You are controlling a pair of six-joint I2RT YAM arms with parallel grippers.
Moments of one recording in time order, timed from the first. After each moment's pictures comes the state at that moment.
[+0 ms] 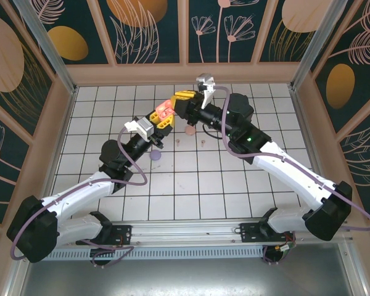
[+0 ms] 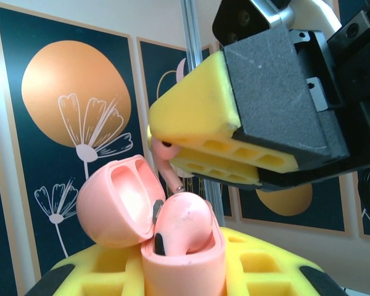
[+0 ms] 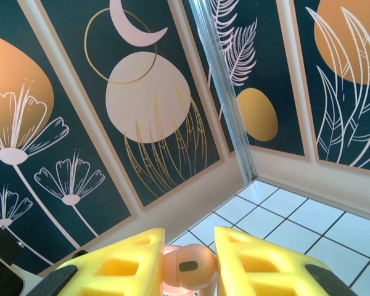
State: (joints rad) left arm -0.68 1.15 0.62 0.98 0.20 0.04; right arm 0.78 1.30 1.23 0.16 -0.26 0.34
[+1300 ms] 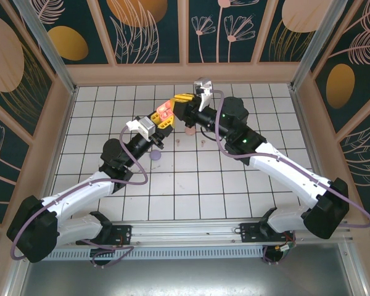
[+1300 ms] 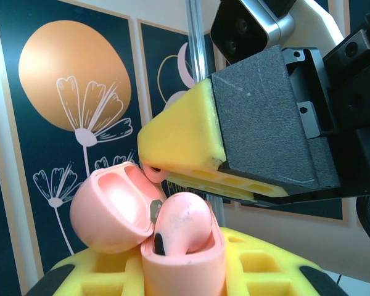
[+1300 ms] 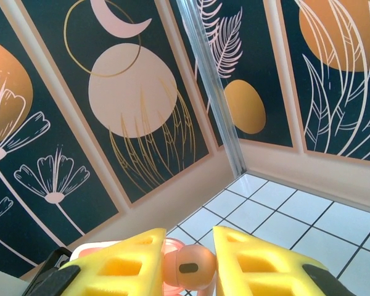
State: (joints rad) left arm -0.68 1.15 0.62 0.93 0.20 0.03; right arm 0.79 1.32 1.18 0.21 -0.21 0.34
